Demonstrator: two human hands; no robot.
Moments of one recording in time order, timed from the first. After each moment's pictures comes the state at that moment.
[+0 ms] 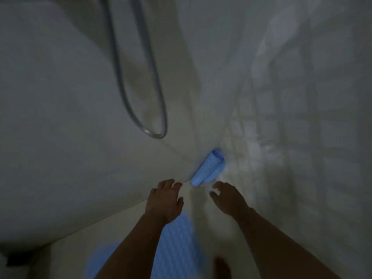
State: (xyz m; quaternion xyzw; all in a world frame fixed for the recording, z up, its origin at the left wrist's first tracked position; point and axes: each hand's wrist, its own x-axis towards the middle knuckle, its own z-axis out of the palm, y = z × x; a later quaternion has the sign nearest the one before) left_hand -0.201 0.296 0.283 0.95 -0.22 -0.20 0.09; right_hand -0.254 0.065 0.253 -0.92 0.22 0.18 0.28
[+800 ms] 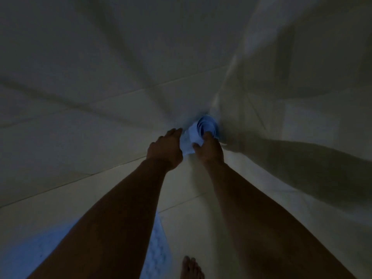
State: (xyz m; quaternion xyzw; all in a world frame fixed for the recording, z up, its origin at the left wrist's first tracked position) left_hand 0.019 0.035 -0.056 0.93 -0.13 -0.27 0.20; right_hand -0.011 -0.118 -0.101 -0.88 0.27 0.16 0.35
